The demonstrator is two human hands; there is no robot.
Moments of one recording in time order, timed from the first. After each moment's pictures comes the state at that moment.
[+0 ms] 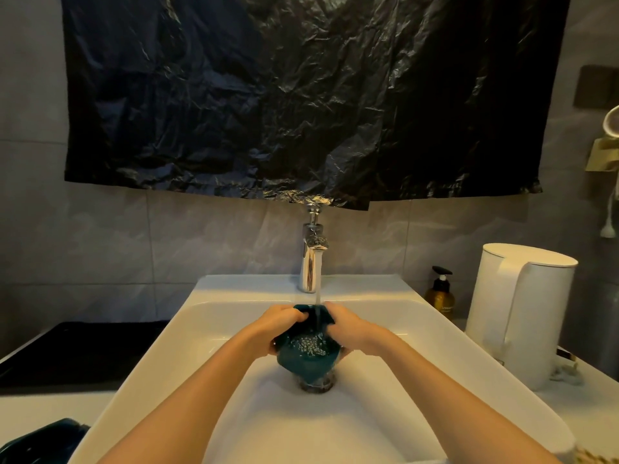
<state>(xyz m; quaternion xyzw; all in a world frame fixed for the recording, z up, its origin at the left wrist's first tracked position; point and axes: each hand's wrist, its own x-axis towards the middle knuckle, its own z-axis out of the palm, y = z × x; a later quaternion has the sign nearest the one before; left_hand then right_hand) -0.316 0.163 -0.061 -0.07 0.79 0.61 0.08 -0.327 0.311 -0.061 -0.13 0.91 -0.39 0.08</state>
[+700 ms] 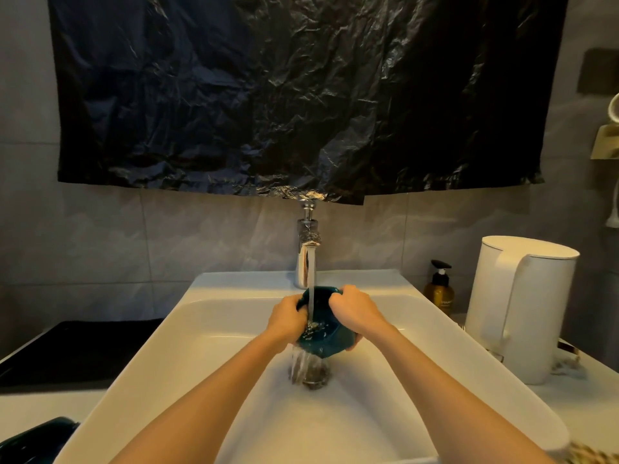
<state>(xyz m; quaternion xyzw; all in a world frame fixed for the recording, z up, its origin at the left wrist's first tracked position) -0.333 0.193 -0.076 0.00 0.88 0.47 -0.09 -0.323 0.316 -0.043 0.00 0.93 -0.36 -0.03</state>
